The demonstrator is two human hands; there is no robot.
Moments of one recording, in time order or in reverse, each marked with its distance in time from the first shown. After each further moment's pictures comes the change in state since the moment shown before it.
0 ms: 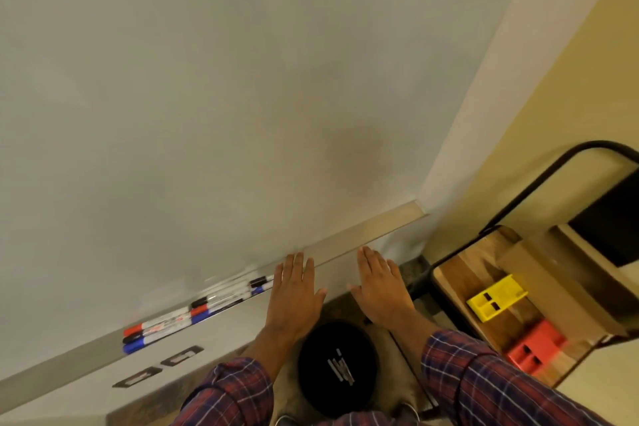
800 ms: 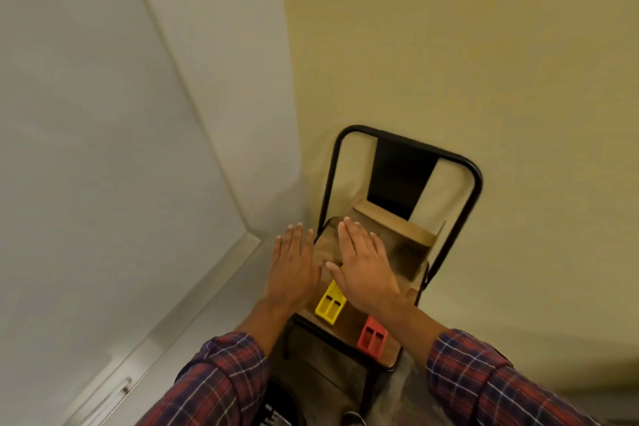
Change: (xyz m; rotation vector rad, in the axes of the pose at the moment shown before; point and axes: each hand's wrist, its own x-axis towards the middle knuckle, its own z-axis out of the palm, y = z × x) left_hand 0.129 0.344 -0.003 0.099 0.025 0.604; right_hand -0.117 0.258 -0.101 0.055 0.376 0.430
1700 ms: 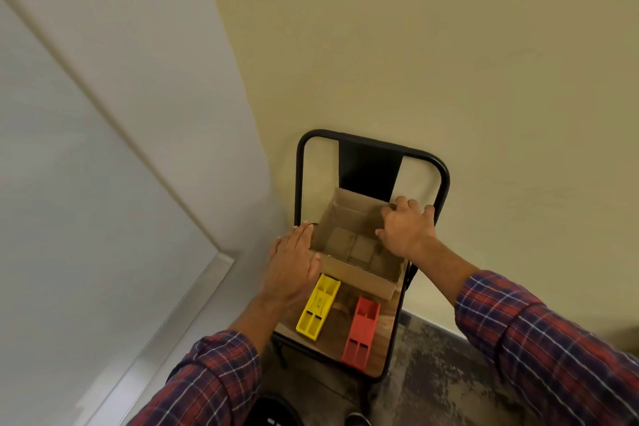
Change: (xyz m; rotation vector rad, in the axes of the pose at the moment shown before) left_hand 0.052 0.037 -0.011 -0.274 -0.005 0.094; right_hand 0.053 0.140 -0.053 -0.292 -0.239 0.344
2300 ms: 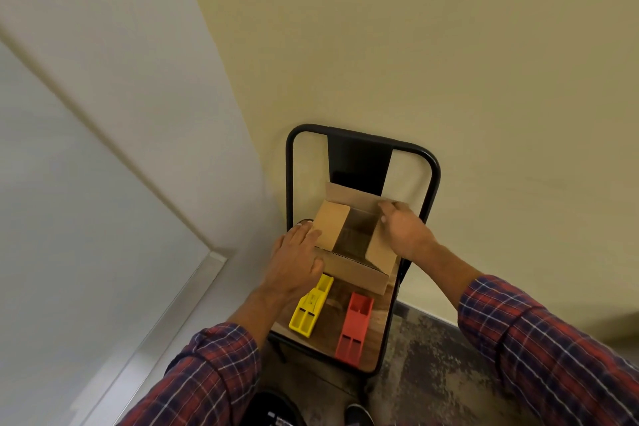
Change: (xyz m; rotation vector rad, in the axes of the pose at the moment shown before) left_hand 0.014 0.015 0.005 0.086 -0.137 0.062; right_hand 0.001 0.024 0.025 0.507 -0.033 -0.042
